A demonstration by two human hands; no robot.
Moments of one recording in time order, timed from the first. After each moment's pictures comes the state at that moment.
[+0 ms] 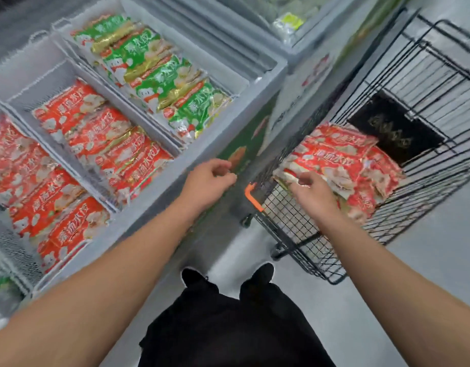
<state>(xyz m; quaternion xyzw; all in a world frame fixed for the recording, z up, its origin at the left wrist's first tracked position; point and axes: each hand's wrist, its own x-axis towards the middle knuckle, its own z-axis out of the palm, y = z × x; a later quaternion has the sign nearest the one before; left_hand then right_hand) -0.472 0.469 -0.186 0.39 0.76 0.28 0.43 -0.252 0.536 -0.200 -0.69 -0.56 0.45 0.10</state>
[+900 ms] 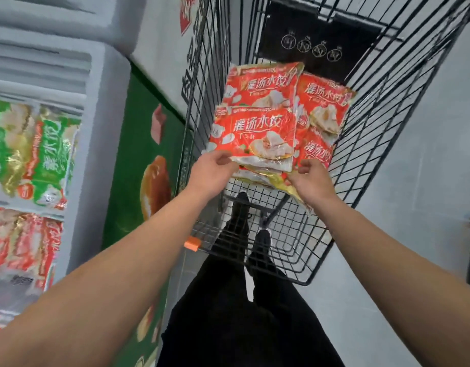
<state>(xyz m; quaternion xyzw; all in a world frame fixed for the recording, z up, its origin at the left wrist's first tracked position) -0.271 0.679 -0.290 0.49 0.69 0.07 0.53 -0.058 0.633 -0.308 -0.81 -0.31 0.49 0.13</state>
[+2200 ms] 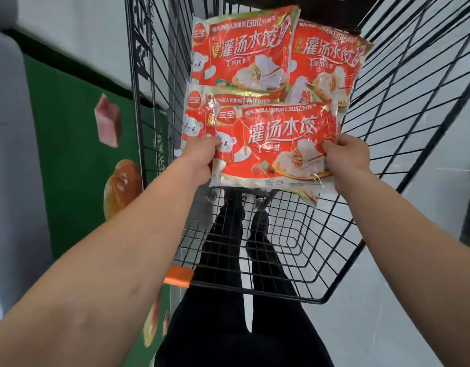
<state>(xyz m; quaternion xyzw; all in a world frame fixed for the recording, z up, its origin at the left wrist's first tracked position) -0.238 0.772 -0.415 0.16 0.72 0.07 0.67 -0.002 0.688 -0.409 -0.89 -0.08 0.40 0.21</state>
